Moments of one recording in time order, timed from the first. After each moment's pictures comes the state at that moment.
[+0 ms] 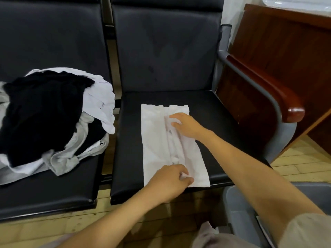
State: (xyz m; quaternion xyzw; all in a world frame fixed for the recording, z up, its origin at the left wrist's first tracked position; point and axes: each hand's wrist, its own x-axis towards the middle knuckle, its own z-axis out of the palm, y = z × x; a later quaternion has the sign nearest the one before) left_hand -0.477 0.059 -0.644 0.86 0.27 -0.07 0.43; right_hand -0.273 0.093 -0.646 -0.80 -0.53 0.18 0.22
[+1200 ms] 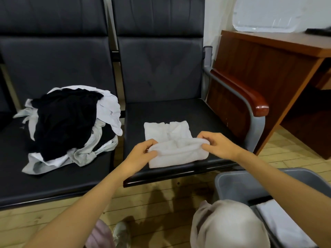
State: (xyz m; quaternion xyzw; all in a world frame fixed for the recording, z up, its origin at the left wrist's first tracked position) left_hand -0.543 0.109 -0.636 0.81 0.17 0.16 0.54; right_hand -0.312 -0.078 -0.603 -0.74 -0.58 0.18 0.29
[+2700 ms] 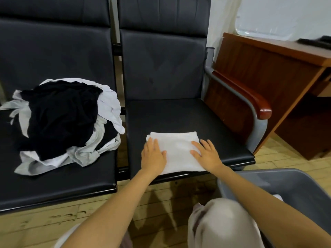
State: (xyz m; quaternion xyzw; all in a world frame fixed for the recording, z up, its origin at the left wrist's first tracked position) left_hand -0.508 0.113 -0.689 0.89 0.36 0.08 0.25; right_hand -0.352 -0.030 -0.680 -0.92 -0.38 0.11 0.07
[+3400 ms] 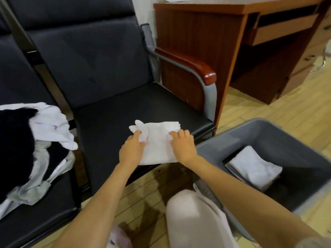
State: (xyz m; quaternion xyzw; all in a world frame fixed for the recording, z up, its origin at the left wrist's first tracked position) left_hand -0.446 0.081 -0.673 0.93 0.27 0.08 0.25; right_hand -0.356 -0.076 -0.696 -0.95 -0.29 -0.02 0.13
